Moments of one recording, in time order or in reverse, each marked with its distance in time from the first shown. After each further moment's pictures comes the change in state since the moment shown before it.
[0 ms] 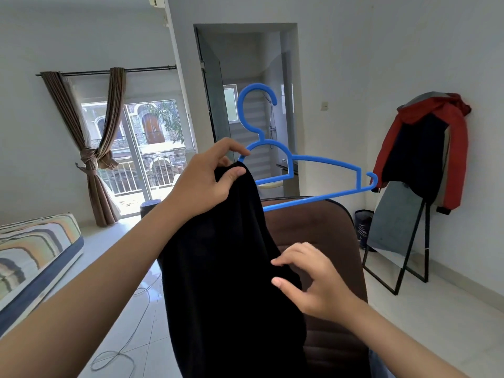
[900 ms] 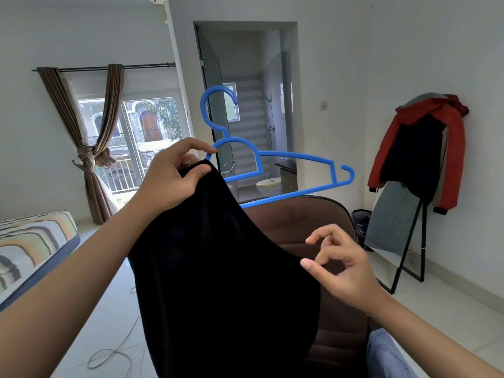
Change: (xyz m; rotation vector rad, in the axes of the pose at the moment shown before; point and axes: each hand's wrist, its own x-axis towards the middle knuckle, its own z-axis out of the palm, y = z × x) left_hand -0.015 -0.029 -0.031 -0.148 0.088 -0.128; right_hand -0.001 -0.001 -0.034 0.182 0.154 0.147
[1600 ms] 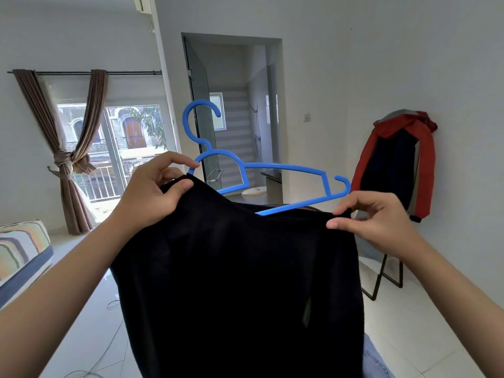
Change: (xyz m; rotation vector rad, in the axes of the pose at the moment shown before) left_hand -0.012 -0.003 -0.005 -0.041 0.014 0.075; right_hand 0.064 -0.037 -0.091 -0.109 -0.058 0.121
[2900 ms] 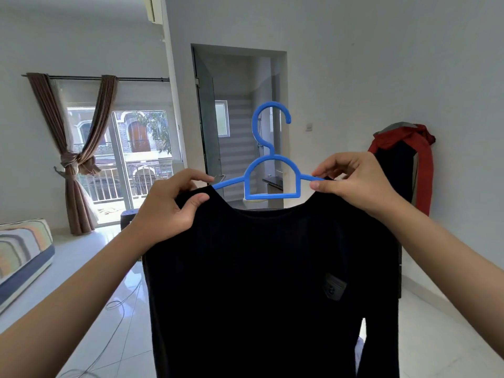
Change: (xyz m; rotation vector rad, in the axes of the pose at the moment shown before) left_hand -0.028 0.027 0.006 0.169 0.037 0.124; right_hand 0.047 -0.069 -0.001 -0.087 0.036 0.087
